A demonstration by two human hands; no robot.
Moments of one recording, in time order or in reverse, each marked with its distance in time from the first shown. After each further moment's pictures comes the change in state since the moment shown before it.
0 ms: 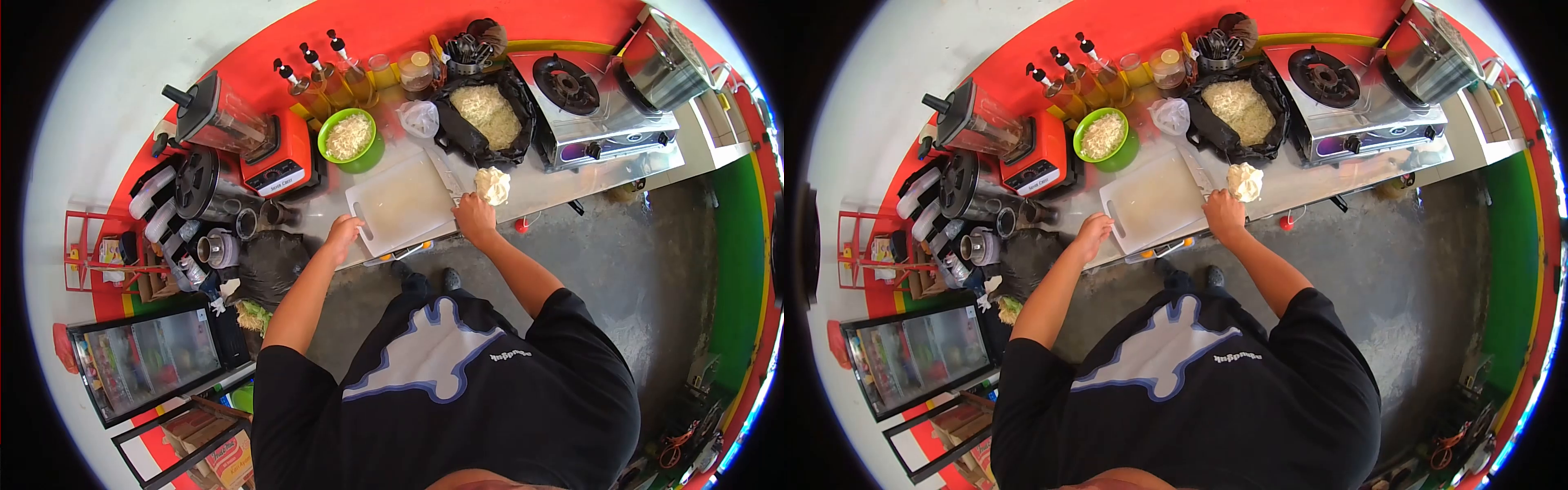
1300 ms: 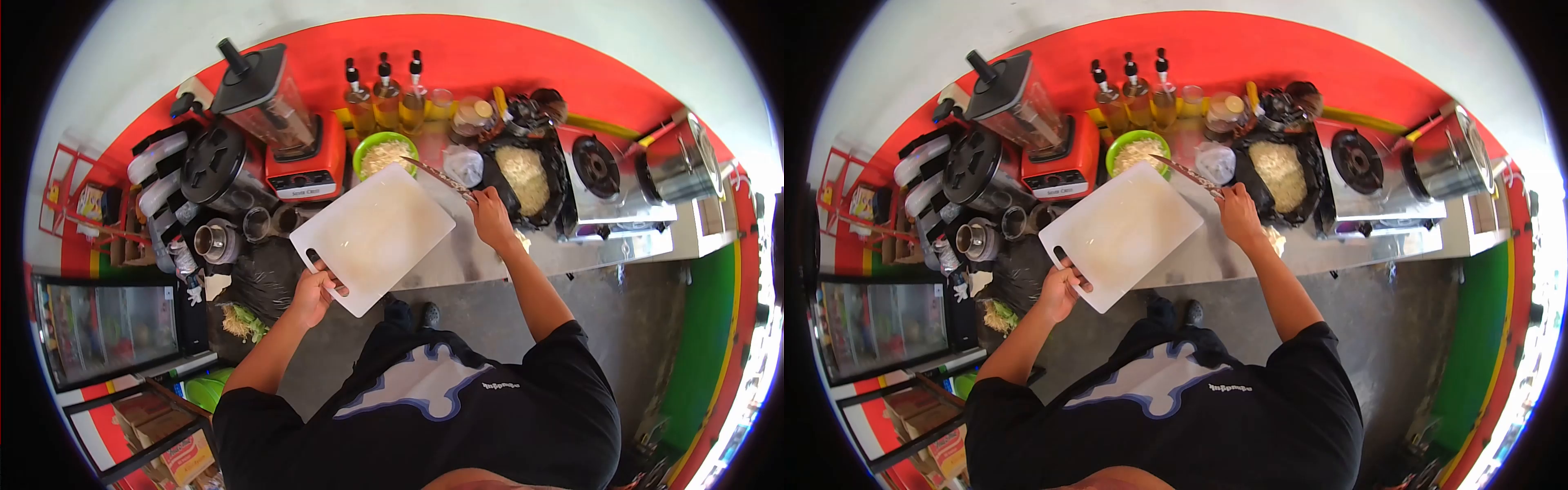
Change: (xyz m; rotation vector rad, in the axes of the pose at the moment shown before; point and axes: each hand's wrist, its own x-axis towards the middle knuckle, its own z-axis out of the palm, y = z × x) left_hand -0.136 0.029 -0.077 -0.716 -0.122 0.151; right_hand 0.103 -0.059 -0.062 0.216 0.167 -0.378
